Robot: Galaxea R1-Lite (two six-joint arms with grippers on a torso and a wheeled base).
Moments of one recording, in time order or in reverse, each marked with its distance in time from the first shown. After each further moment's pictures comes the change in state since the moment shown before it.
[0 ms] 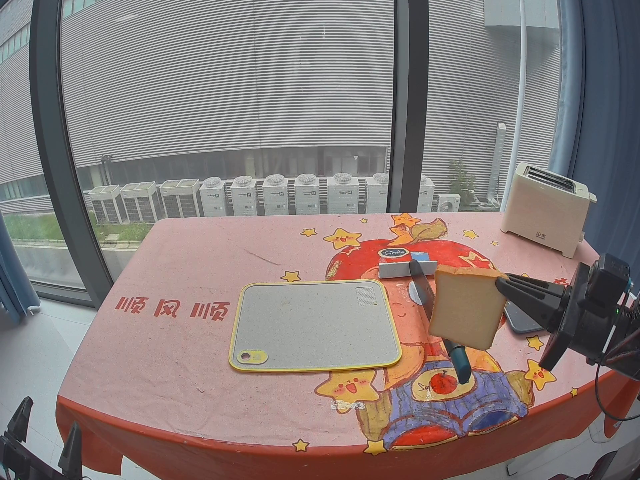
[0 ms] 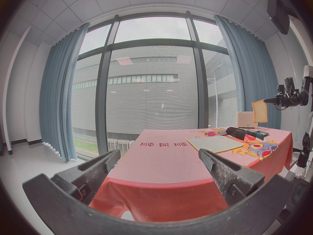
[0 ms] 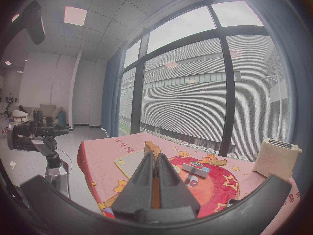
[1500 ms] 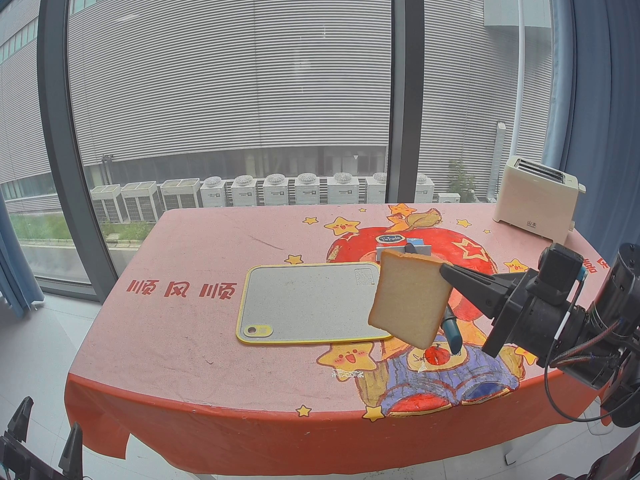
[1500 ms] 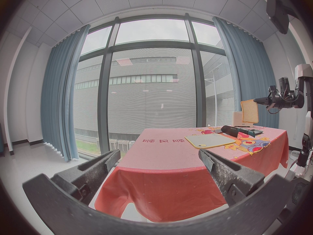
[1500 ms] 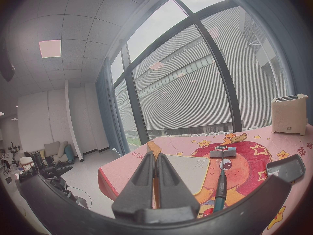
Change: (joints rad) left arm 0.000 0.000 0.000 -0.001 -0.005 0.005; right arm 0.185 0.234 -0.066 -0.217 -0.203 0.350
